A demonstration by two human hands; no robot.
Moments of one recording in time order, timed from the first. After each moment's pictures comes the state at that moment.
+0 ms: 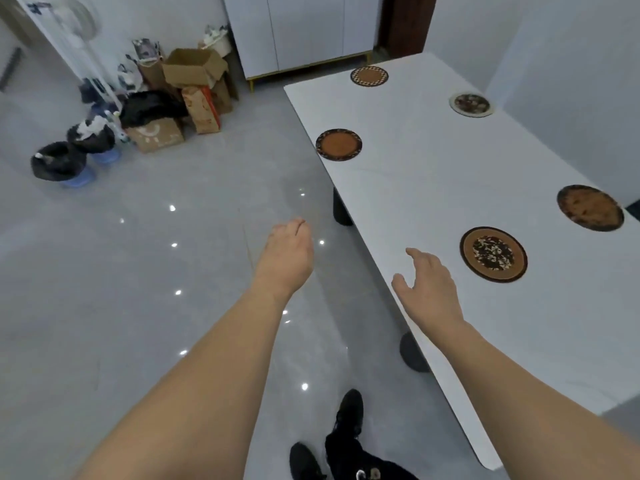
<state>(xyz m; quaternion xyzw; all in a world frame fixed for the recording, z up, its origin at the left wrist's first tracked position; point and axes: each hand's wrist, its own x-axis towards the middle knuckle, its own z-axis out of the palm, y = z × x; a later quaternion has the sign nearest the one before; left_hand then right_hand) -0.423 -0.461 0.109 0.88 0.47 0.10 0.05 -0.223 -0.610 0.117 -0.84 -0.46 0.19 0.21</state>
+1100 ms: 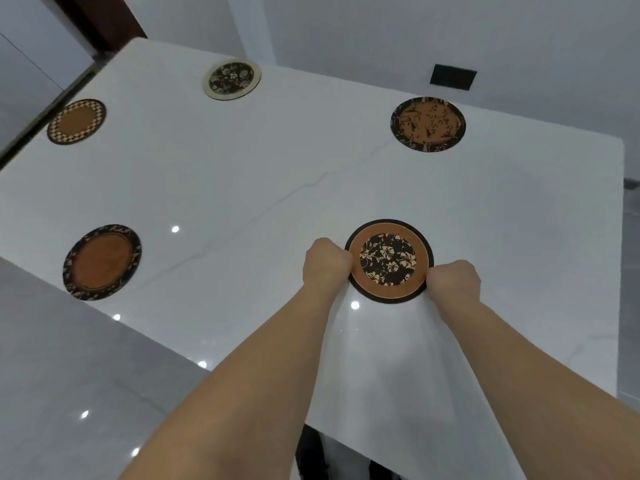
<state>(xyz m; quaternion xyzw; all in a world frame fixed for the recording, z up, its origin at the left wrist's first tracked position) 0.009 -0.406 -0.033 0.81 0.41 -0.11 0.41 0.043 -0.583 -0.028 -0.86 0.26 0.21 0.38</state>
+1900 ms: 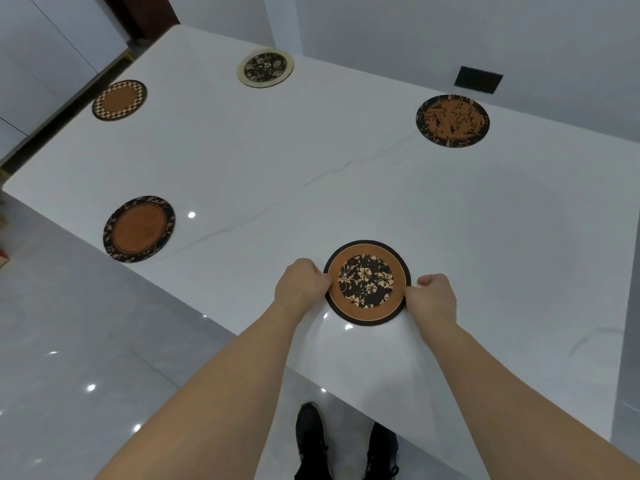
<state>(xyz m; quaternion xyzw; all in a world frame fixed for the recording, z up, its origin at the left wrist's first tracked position) -0.089 -0.364 -0.035 0.84 0.38 -0.15 0.37 -0.036 -0.557 -0.021 -0.85 0.19 0.24 0.42</state>
